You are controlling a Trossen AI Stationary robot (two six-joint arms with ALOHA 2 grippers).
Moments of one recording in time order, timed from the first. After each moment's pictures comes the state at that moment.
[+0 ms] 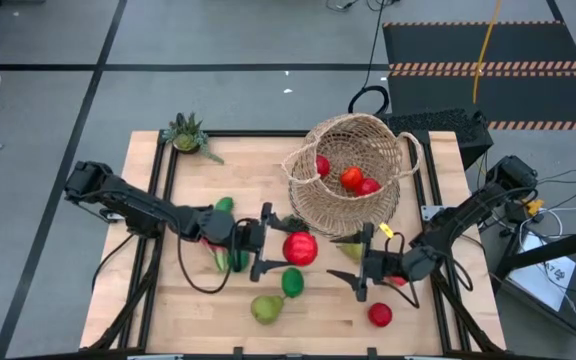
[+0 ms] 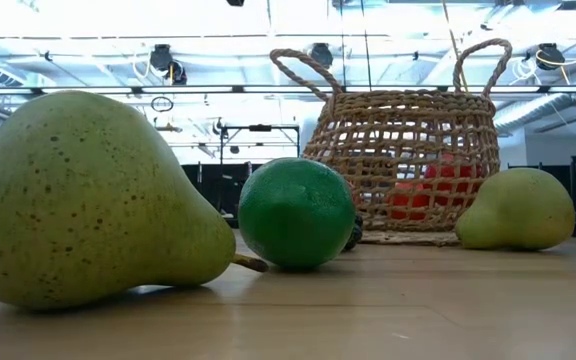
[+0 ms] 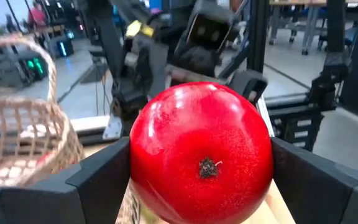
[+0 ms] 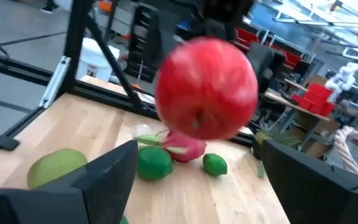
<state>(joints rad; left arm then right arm) -0.31 1.45 0.92 0.46 -0.14 0.08 0.68 1.31 0.63 0.61 0.81 -0.30</state>
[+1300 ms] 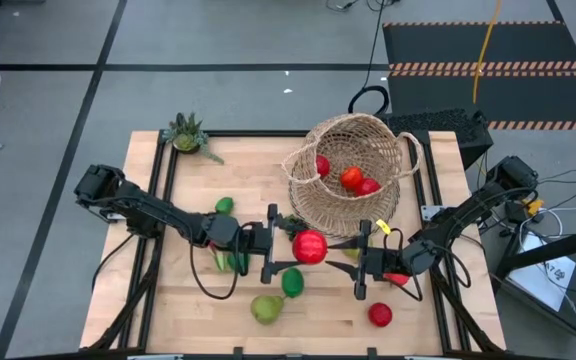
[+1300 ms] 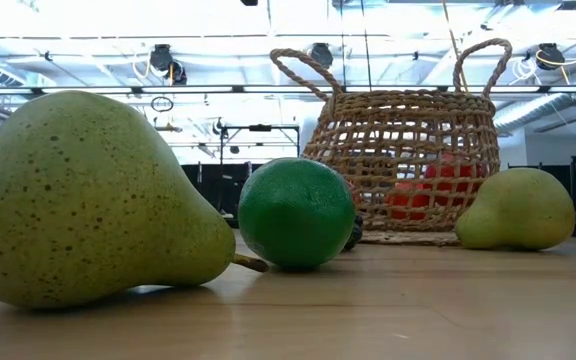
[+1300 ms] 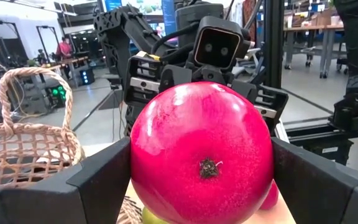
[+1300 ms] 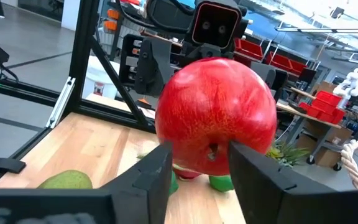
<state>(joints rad) -0.31 1.57 0.92 0.69 -0.20 0.13 0.64 1.31 0.63 0.68 0.74 -0.31</state>
